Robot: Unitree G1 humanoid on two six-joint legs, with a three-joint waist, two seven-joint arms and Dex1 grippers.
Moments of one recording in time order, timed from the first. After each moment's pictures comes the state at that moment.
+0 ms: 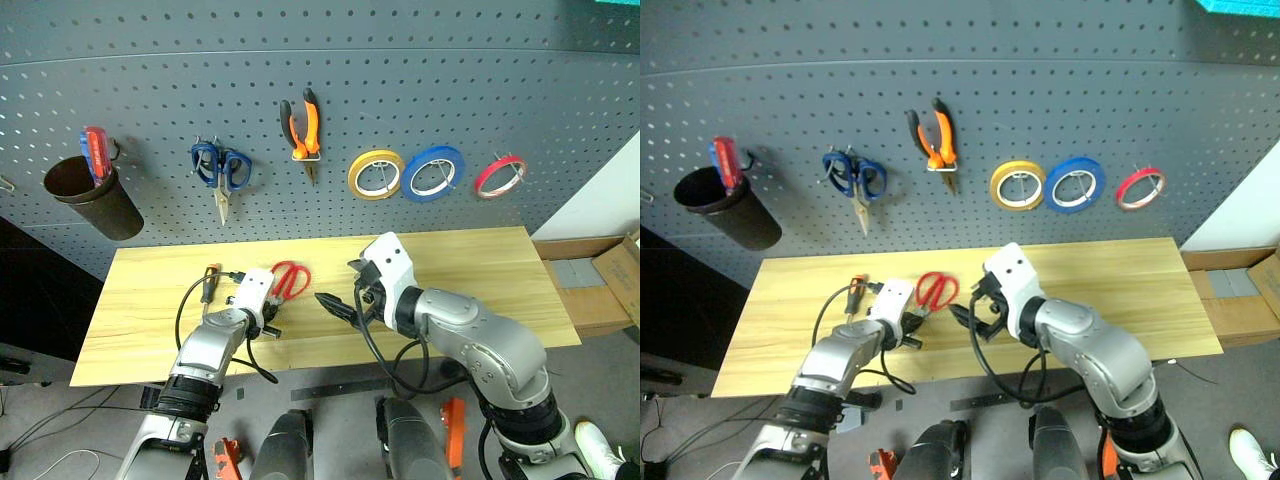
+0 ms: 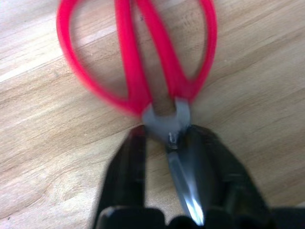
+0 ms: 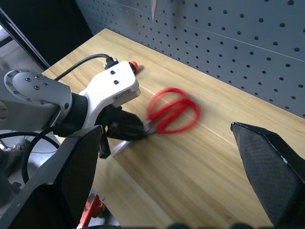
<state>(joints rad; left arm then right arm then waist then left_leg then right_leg) -0.34 0.37 -0.10 0.20 -0.08 0.77 -0.32 -0.40 -0.23 0.27 -0.57 0.39 1.08 0.31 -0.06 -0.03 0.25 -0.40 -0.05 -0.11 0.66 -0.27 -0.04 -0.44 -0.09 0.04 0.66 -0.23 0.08</state>
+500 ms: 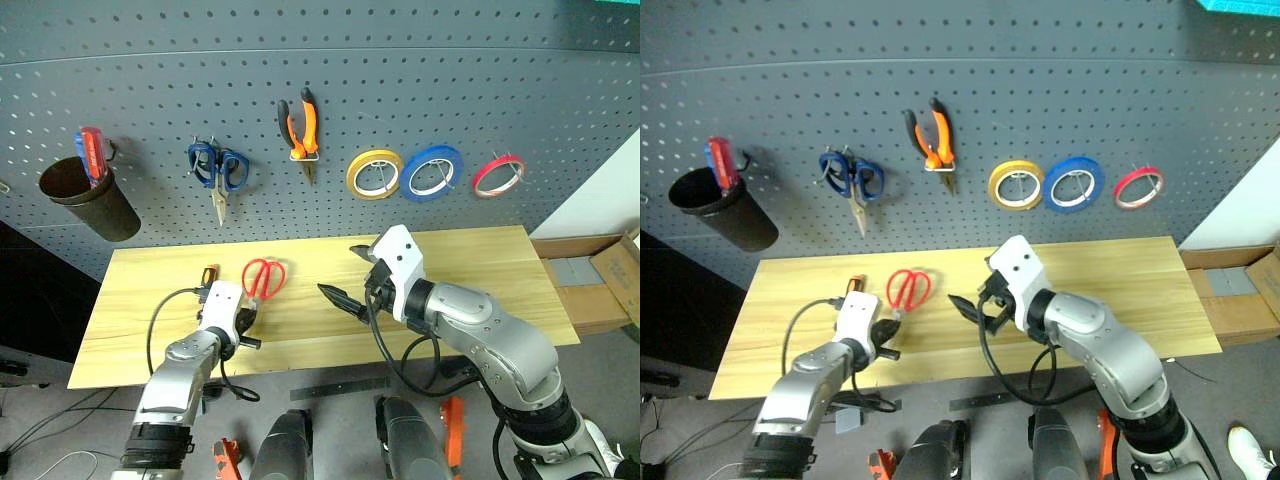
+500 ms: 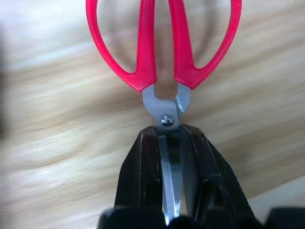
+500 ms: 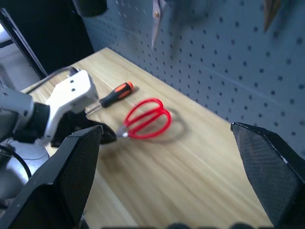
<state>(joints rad) -0.10 0.39 0.08 -0.01 -0.12 0.59 -0.34 -0.40 -0.33 0.29 -0.59 0.35 0.89 0.39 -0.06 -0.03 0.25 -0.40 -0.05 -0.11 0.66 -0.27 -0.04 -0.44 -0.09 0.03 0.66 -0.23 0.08</state>
